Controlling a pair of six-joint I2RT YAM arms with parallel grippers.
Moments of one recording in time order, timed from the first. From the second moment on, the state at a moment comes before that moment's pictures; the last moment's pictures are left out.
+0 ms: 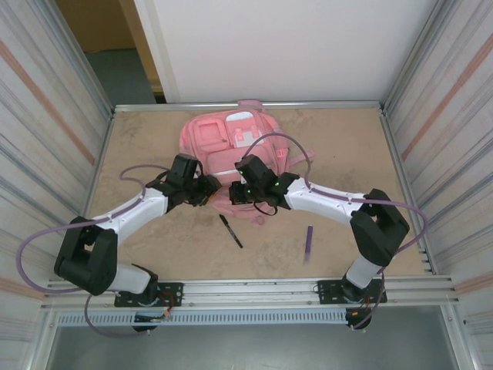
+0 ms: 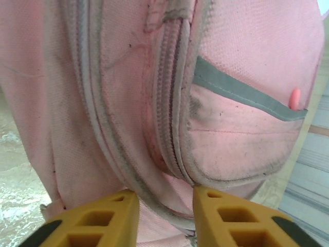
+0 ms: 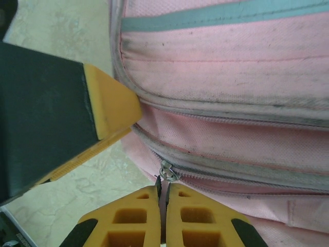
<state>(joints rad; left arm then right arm) -0.45 1.39 0.81 -0.27 0.25 -1.10 0.88 1.66 1.16 -0.31 -0.07 0.69</state>
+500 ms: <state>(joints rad) -0.21 1.39 0.85 -0.37 0.49 -0.90 0.84 1.48 1.02 -0.32 0.04 0.53</state>
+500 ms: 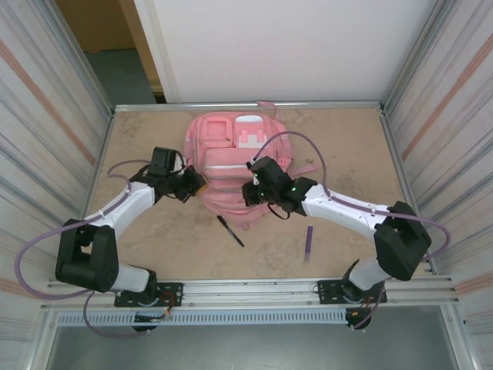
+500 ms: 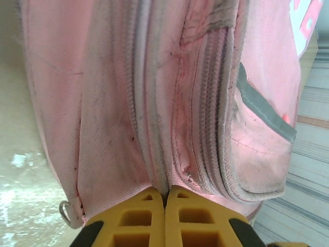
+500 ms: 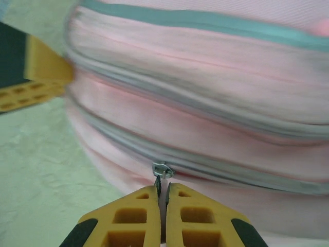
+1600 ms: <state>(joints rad) 0.00 1.27 0.85 -0.37 0.60 -0.87 0.80 1.46 1.04 -0.28 -0.07 0.43</state>
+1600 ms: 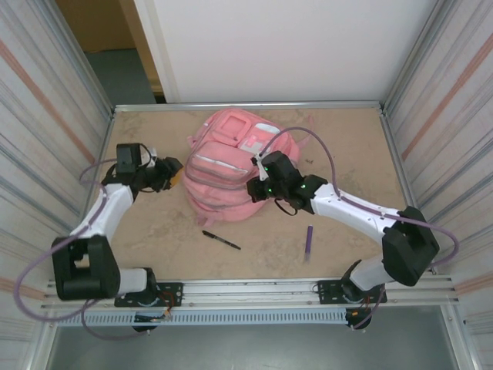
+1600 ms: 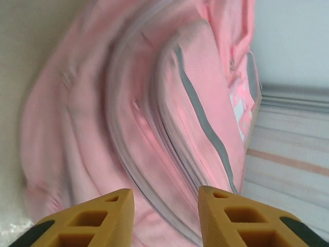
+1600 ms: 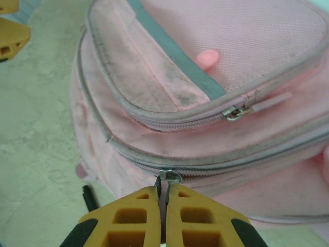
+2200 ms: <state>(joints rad) -0.15 1.27 0.70 -0.28 0.45 -0.99 0.94 1.62 1.18 -0.27 -0.06 0.43</state>
